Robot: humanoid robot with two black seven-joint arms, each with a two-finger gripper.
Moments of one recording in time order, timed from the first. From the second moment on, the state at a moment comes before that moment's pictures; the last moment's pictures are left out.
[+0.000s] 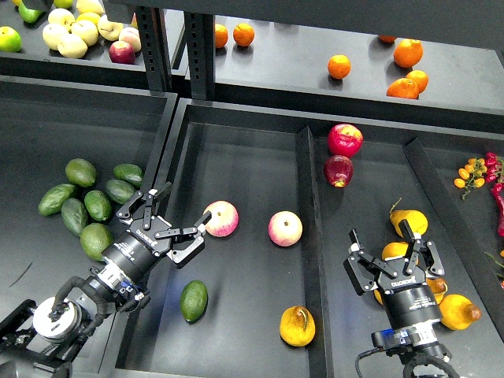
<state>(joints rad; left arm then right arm) 0.04 0.00 -1.33 -1.14 -0.28 -0.49 0.43 -0.13 0.01 1.34 1.24 0.26 0.51 -0.23</state>
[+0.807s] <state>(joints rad) 0.04 0.00 -1.33 -1.15 -0.28 -0.49 0.44 -0.13 0.02 1.34 1.24 0.26 0.49 -0.23</state>
